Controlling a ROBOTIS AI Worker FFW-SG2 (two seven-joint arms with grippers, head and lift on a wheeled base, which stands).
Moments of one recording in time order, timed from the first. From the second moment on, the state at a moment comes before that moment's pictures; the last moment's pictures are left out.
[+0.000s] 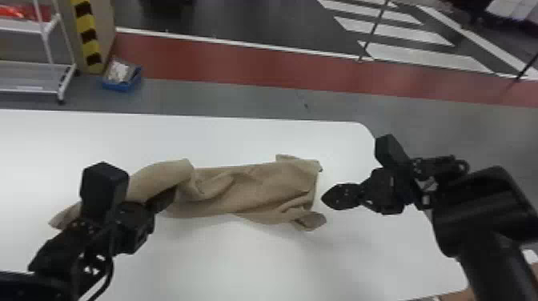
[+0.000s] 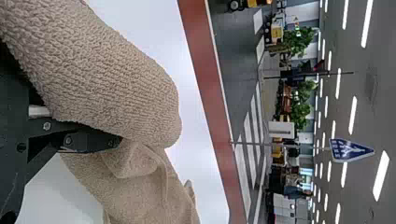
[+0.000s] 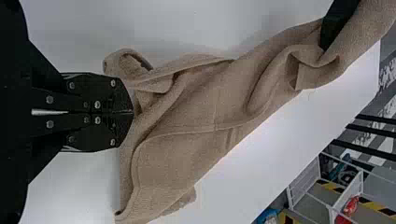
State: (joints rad) left arm 0.18 0.00 -0.19 -1.92 -0.18 0.49 -0.38; right arm -0.03 -0.51 -0.15 -1.73 0.40 0.39 1.36
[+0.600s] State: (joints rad) left arm 0.18 0.00 -0.19 -1.92 -0.18 0.49 -0.38; right arm -0.01 -0.49 -0.21 -1.83 0.28 0.77 1.36
